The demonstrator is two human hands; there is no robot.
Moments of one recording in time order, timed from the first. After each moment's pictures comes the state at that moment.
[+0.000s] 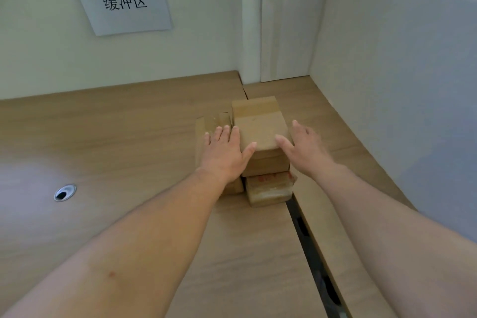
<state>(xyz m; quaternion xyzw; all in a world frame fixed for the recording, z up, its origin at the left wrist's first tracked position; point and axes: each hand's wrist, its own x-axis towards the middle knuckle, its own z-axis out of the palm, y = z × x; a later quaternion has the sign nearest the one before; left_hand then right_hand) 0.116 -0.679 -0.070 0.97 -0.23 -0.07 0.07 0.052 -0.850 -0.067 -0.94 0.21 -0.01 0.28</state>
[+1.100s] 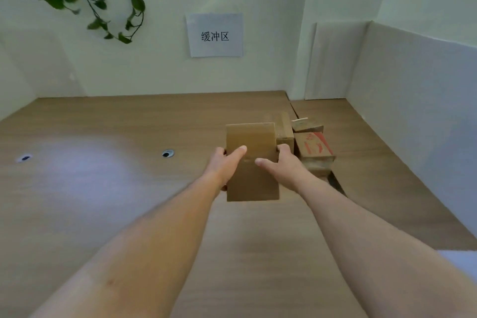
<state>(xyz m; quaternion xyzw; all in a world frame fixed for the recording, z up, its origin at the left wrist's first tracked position) -0.062 -0.458 -0.024 0.79 0.06 -0.14 0.59 -0.094 -0.619 -0.024 -0.88 0.13 0.04 0.46</state>
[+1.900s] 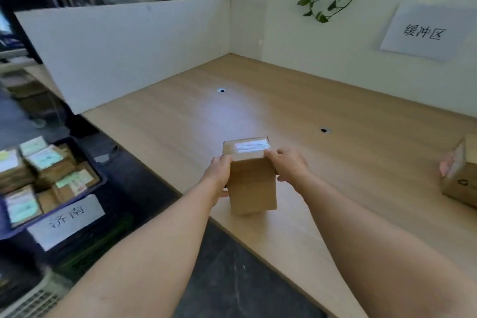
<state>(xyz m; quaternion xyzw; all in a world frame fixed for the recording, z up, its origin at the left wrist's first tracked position) -0.262 -0.104 -0.077 0.67 0.34 0.00 0.66 -0.178 -0.245 -0.048 -0.90 -0.10 0.15 0.40</state>
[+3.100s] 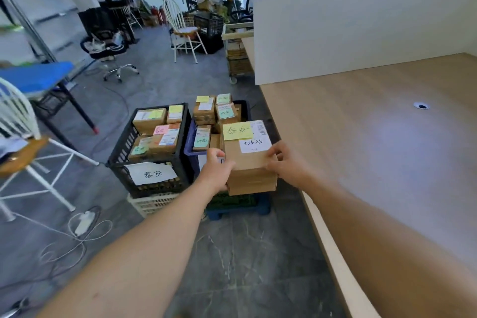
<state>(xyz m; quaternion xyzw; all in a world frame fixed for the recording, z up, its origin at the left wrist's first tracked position) -0.425 0.065 -0.082 0.57 0.62 0.23 0.49 -0.246 0.022 -0.086 -0.70 -0.50 0.39 0.32</state>
